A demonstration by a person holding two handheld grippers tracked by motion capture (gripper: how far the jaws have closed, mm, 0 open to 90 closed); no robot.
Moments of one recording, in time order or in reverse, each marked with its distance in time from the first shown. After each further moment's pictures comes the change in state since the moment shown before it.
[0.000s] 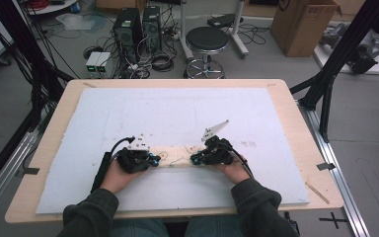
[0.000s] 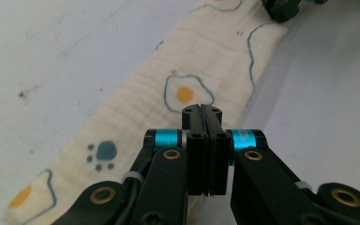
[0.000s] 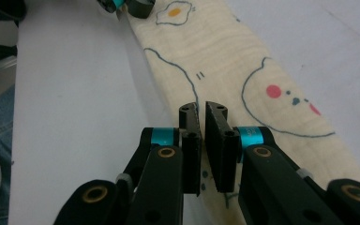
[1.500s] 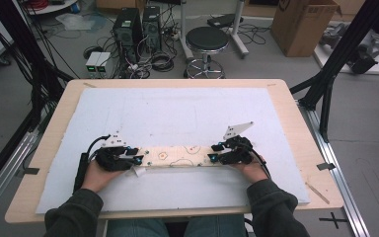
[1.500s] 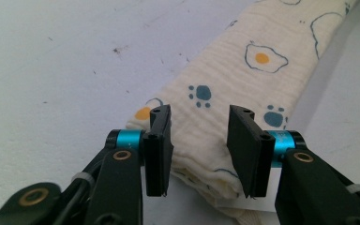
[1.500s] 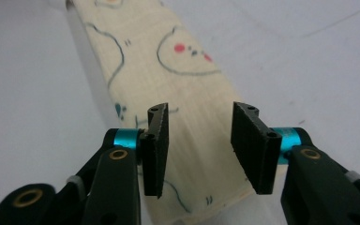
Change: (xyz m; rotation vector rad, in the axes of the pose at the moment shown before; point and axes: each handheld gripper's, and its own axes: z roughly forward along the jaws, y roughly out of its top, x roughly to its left) left arm 0.035 -0.033 -0.033 -0.074 0.069 -0.091; right arm -0.022 -0.037 -0.040 -0.077 -0.149 -0.009
